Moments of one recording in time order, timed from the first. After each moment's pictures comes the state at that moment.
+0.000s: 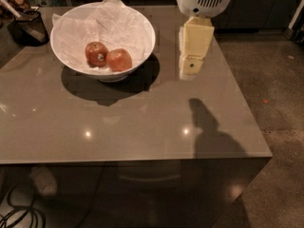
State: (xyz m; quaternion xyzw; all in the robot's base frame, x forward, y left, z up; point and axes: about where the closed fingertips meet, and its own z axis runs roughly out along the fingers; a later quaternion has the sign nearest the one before) arm 0.516 -0.074 1.020 -0.68 0.70 -0.09 0.18
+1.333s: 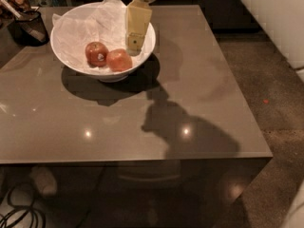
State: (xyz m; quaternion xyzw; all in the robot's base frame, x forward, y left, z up) arm 0.599 0.027 1.020 -0.70 0.68 -0.05 0.23
